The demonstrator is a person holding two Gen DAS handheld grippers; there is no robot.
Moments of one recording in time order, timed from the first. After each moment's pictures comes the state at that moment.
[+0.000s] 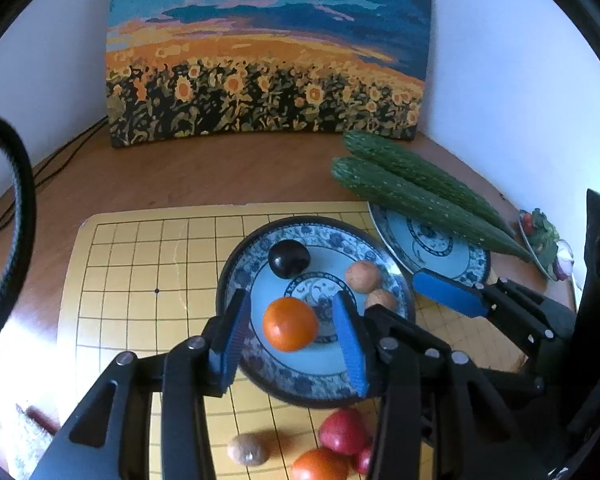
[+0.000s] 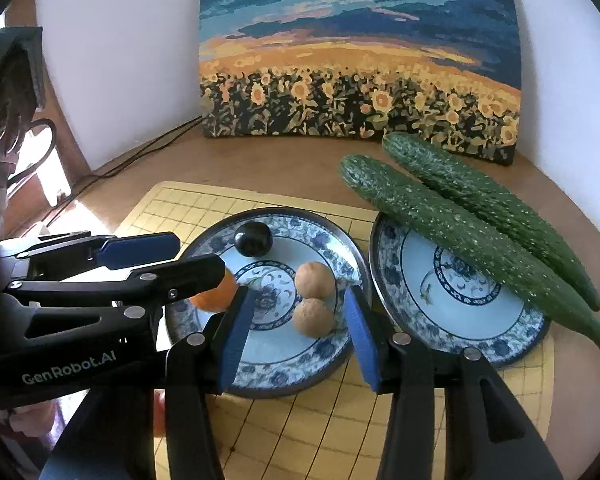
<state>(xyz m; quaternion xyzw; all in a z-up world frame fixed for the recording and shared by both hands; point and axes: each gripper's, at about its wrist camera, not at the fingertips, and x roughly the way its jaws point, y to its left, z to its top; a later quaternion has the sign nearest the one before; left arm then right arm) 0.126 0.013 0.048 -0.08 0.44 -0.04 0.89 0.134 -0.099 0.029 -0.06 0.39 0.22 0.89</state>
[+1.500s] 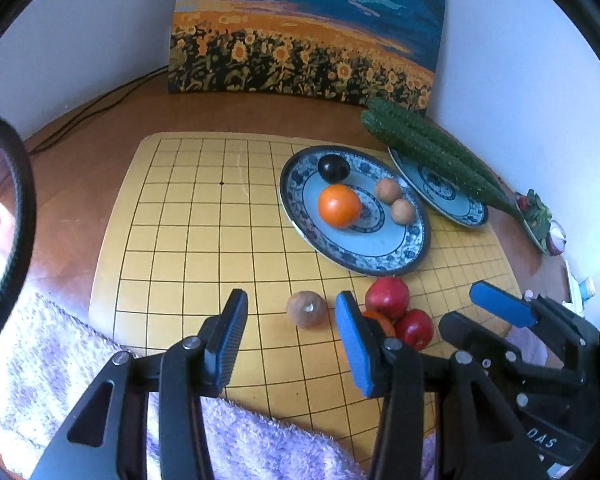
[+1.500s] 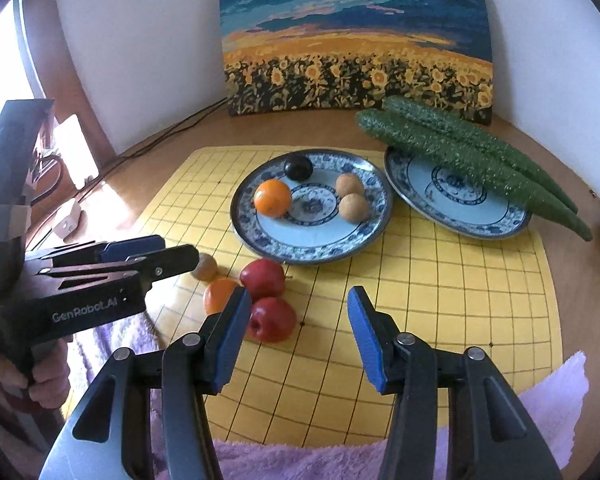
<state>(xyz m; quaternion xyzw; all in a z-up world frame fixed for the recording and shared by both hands) 0.038 0.046 0.030 -0.11 0.46 -0.03 0.88 0.037 -0.100 0.030 -0.03 0.41 0.21 0.89</state>
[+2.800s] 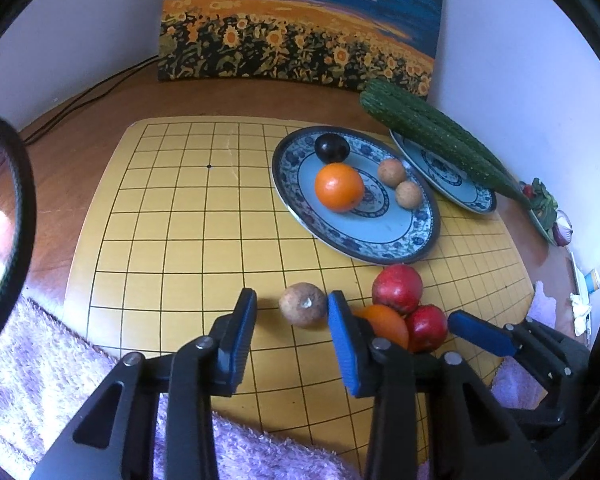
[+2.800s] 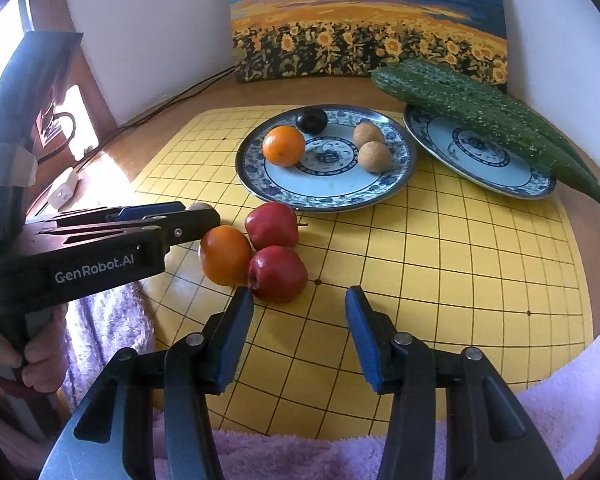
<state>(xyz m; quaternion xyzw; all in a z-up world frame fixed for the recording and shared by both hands) 0.045 0.038 0.013 -0.10 0.46 -0.04 0.88 0.031 -0.090 -0.003 -0.05 0.43 0.22 0.87</state>
